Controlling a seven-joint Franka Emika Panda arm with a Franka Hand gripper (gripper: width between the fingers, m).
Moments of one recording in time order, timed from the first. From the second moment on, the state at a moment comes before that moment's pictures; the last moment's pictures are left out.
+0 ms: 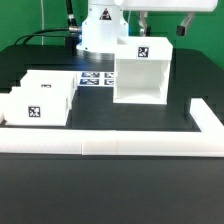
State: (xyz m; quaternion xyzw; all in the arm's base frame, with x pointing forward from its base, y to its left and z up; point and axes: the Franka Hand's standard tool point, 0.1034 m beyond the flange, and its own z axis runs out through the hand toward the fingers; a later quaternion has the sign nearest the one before) arm 0.435 0.101 0.130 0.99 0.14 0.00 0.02
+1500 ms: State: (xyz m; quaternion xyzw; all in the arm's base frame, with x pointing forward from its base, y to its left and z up) arm 0.407 0.118 0.098 1.00 -0.02 -0.01 -0.01
